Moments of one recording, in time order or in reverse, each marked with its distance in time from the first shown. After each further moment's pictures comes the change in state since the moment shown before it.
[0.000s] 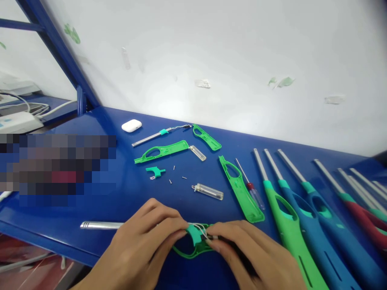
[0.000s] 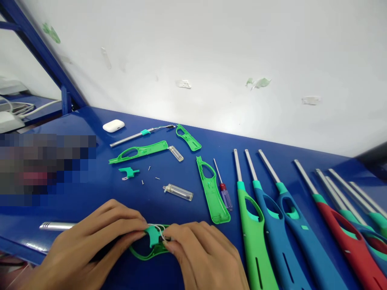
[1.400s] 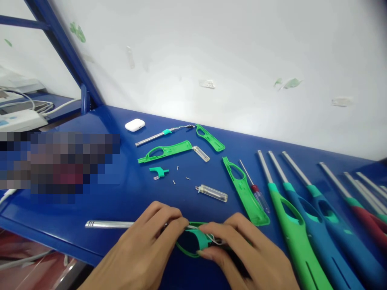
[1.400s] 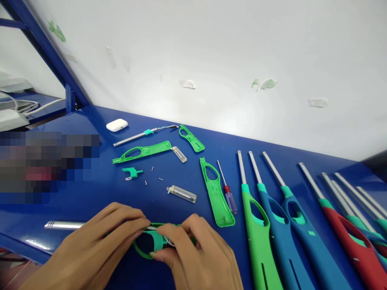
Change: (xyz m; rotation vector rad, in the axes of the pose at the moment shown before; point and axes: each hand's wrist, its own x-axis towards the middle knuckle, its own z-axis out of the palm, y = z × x) left_hand -0.007 -0.002 -0.005 0.275 0.008 0.111; right_hand 0.006 -0.008 0.010 0.005 0.012 0.028
